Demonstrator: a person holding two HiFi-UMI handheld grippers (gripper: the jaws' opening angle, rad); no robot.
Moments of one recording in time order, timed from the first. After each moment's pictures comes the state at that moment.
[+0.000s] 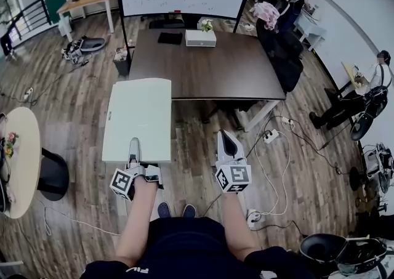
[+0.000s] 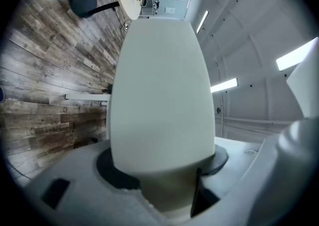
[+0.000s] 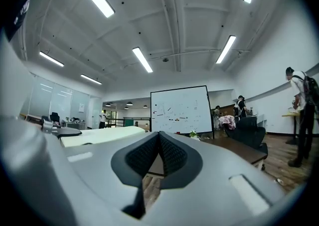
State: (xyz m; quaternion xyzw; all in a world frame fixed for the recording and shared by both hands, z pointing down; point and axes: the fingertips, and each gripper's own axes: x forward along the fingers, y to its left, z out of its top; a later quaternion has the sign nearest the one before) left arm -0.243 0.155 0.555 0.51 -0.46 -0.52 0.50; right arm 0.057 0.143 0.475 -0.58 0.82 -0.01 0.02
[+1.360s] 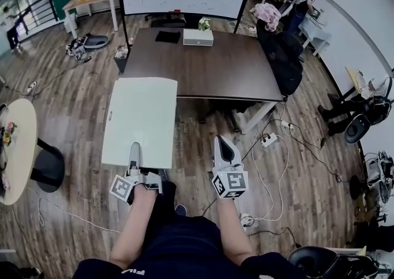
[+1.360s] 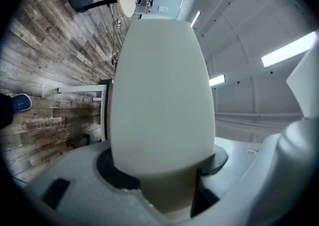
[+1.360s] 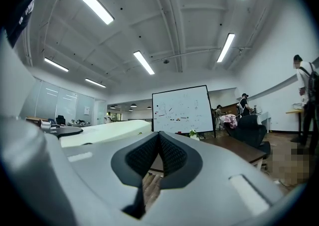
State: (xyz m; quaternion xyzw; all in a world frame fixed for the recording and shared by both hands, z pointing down) left arm -0.145 0.194 0.547 0.55 -0.44 -0.54 0.47; right arm 0.133 0.168 0.492 -0.55 0.83 -0.02 0.04
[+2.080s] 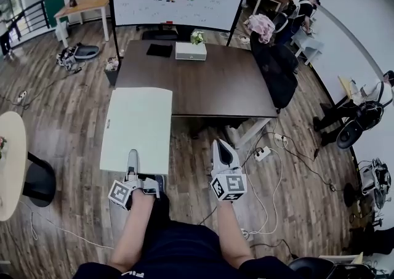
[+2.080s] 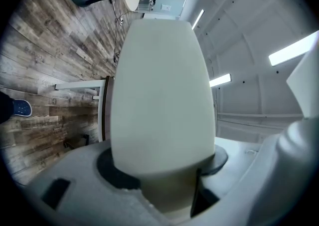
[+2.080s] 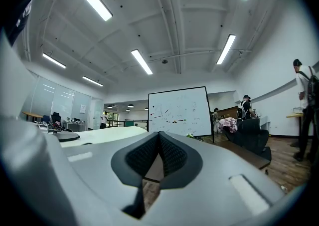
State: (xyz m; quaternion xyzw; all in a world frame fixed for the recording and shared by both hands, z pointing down) left arm -0.147 0.096 0.574 0.54 -0.44 -0.54 0.48; right arm 0.141 0.070 0.489 -0.57 0.82 0.00 0.04
